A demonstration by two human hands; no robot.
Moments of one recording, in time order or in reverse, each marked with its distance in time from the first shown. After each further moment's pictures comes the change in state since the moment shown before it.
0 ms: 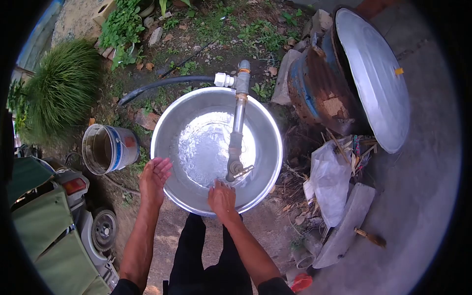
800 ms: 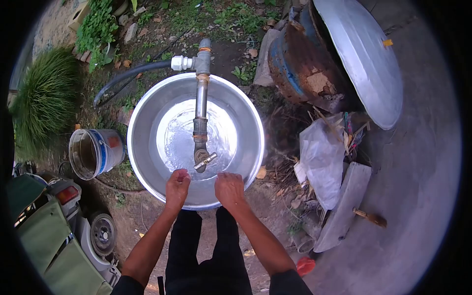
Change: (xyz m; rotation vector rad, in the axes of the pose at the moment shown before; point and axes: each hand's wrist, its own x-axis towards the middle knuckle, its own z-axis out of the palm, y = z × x) left_hand -0.010 -0.141 0.016 0.878 -0.131 0.165; right_hand -0.008 0.067 -0.045 -0.239 -0.020 -0.114
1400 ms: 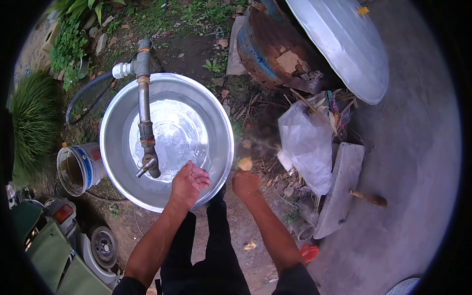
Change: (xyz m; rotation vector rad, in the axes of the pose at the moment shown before) left_hand -0.002 0.074 0.099 -0.976 -0.409 -0.616; right_hand -0.035 0.121 -0.019 -0.098 -0.117 0.290
